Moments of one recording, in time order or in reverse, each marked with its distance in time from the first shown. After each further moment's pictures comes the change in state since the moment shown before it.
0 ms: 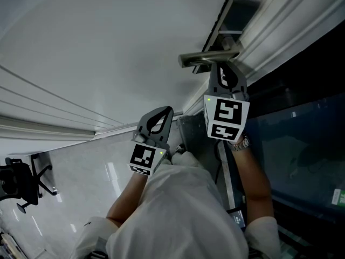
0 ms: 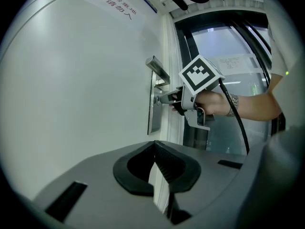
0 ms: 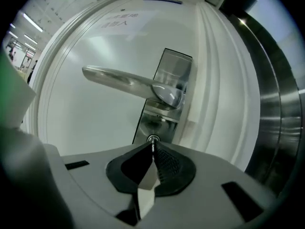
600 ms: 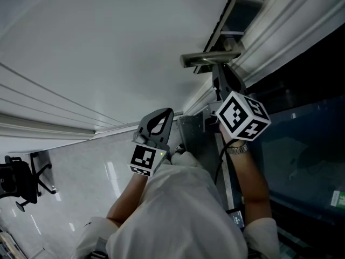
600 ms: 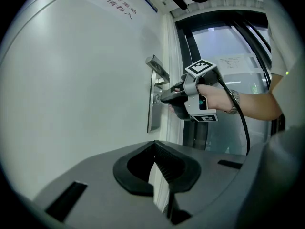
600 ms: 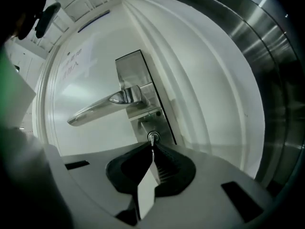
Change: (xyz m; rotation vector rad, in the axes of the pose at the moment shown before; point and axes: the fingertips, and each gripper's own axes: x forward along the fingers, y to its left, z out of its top) left arm -0.003 -0.002 -0.006 -0.006 0.010 0.001; right arm -0.005 -0.004 -0.009 0.636 0.008 0.166
